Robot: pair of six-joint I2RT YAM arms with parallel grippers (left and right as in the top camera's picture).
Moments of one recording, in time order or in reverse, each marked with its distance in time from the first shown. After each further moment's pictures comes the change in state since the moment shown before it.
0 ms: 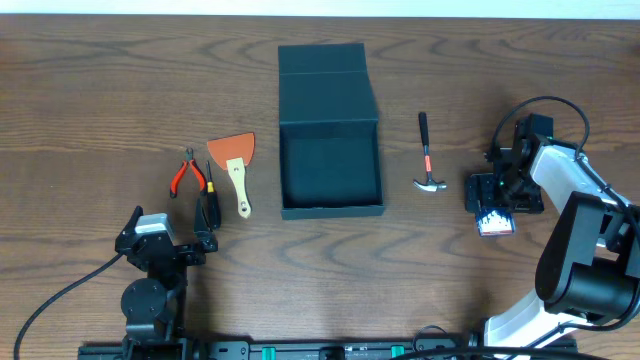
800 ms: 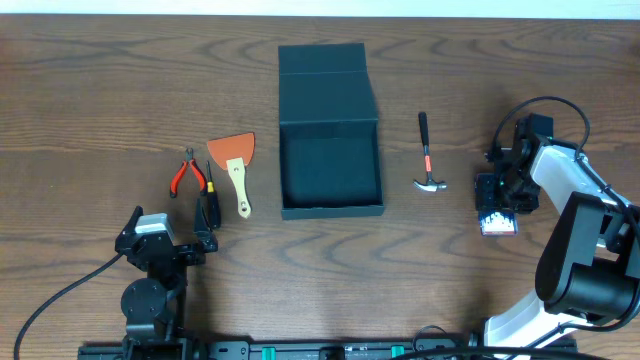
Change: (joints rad) left arm 0.000 0.000 0.000 0.000 0.000 0.000; right arm 0.000 -0.002 0.000 -0.001 0.010 0.011
